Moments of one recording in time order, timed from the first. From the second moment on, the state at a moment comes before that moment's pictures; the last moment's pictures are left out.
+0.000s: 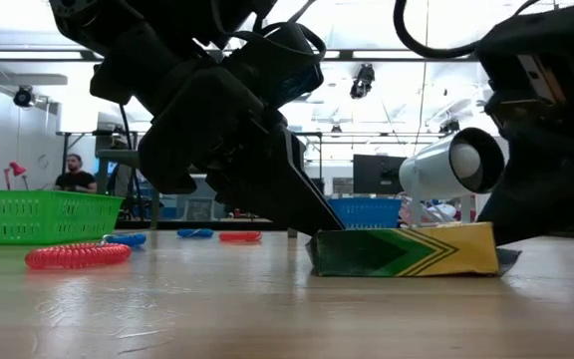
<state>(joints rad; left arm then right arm) -0.33 2.02 1.04 0.24 -0.13 -0.05 0.72 1.79 0.77 -0.02 0.67 1.73</state>
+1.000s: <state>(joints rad) -0.33 2.02 1.04 0.24 -0.13 -0.05 0.71 1.79 0.77 -0.08 0.63 1.80</state>
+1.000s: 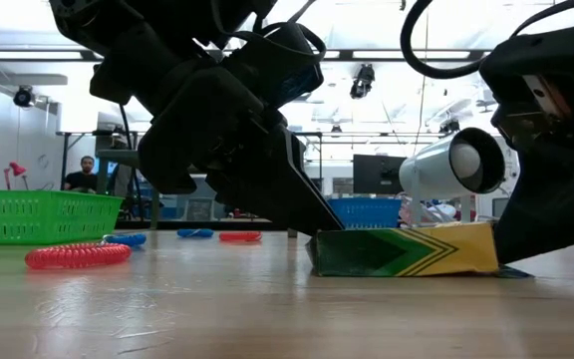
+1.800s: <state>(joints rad) -0.33 2.02 1.04 0.25 -0.17 -0.08 0.72 1.71 0.76 -0.08 0.70 1.77</state>
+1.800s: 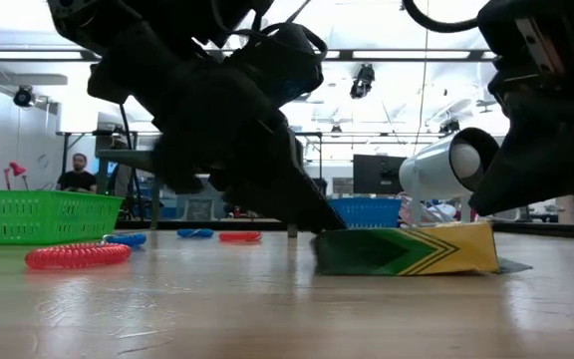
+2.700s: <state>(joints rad) -0.33 2.02 1.04 0.27 -0.36 -0.13 0.72 1.72 0.76 -0.05 0.74 1.72</state>
